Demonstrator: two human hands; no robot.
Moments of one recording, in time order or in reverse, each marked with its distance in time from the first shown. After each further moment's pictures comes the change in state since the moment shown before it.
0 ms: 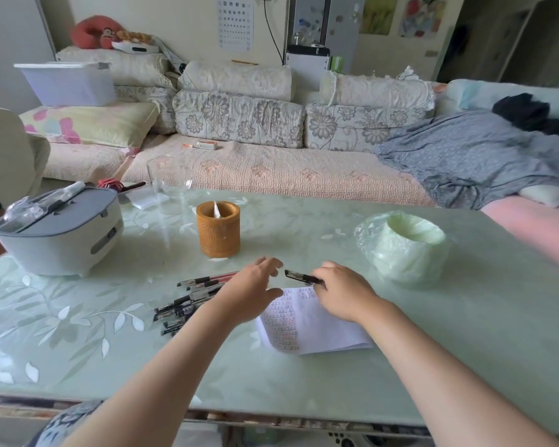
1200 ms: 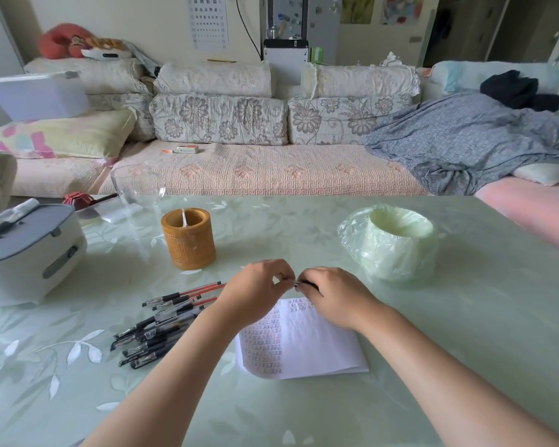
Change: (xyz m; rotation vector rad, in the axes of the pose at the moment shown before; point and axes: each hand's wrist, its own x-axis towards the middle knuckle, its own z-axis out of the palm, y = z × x) left_hand 0.046 0.041 0.026 -0.046 0.030 0.034; right_hand 0.003 0.040 0.000 0.171 0.101 -0.108
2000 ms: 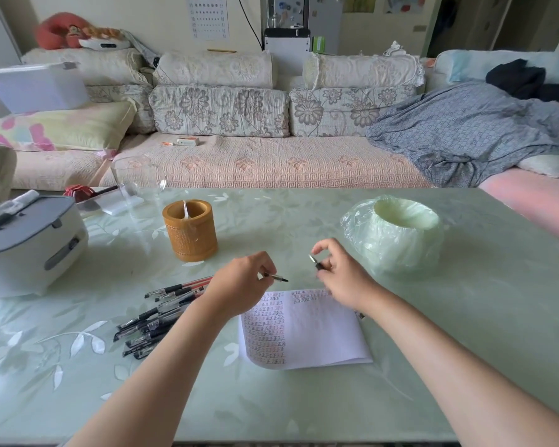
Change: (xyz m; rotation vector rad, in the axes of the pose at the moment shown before) left_hand 0.000 -0.030 -0.004 0.107 0.009 -0.120; right_hand 0.009 0.016 0.006 0.506 0.085 0.249
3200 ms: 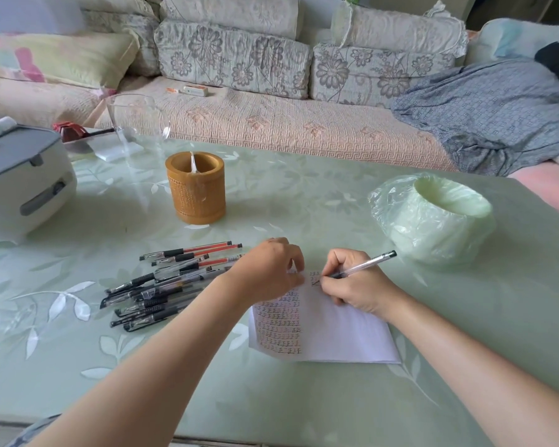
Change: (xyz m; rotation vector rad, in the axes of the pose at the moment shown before) left_hand 0.015 -0.016 0.041 -0.024 -0.122 0.164; right_hand 0.008 0.028 0.036 0.241 -0.158 0.039
